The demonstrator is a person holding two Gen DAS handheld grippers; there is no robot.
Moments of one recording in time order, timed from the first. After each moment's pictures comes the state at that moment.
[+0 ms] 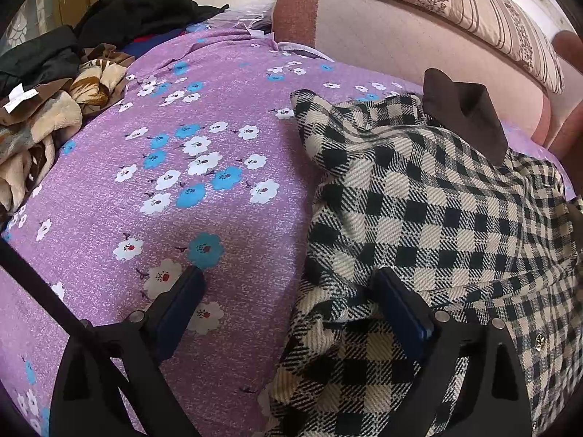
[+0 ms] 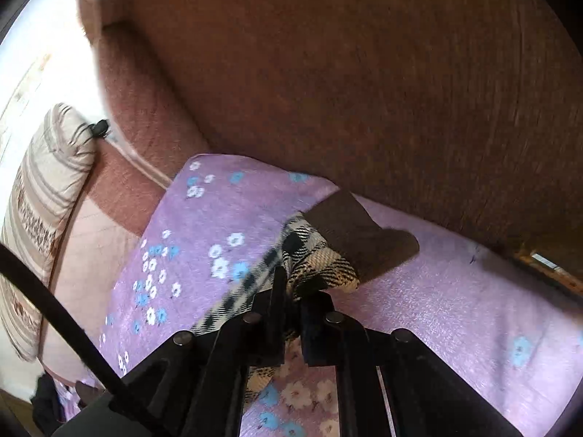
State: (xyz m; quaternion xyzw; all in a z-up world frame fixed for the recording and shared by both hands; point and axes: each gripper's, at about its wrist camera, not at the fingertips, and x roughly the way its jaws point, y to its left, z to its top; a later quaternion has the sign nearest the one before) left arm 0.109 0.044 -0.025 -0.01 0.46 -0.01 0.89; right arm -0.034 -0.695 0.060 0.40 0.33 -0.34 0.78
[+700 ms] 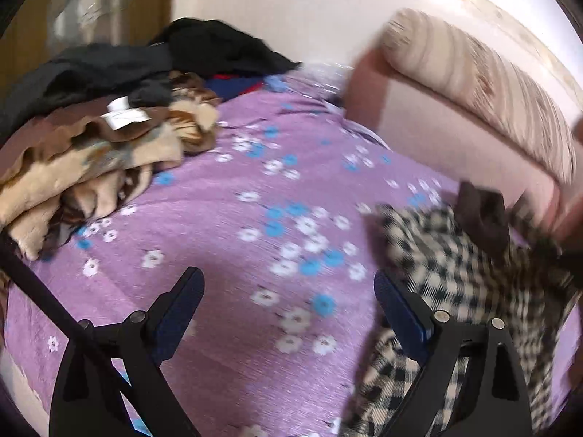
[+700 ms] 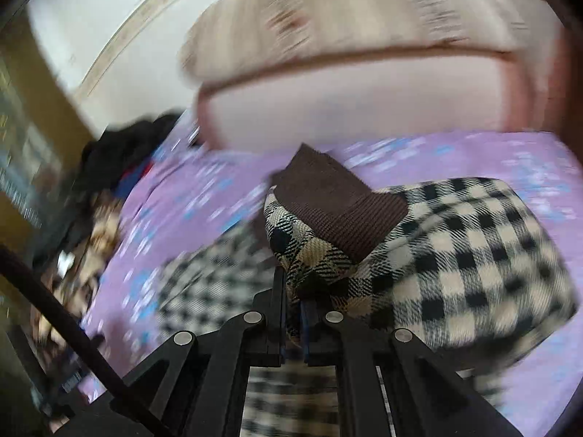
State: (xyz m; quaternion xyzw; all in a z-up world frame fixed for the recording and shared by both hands) left arm 0.077 0.144 0.064 -0.10 0.37 0.07 0.92; right arm 0.117 -0.237 0.108 0.15 0.44 0.11 0.88
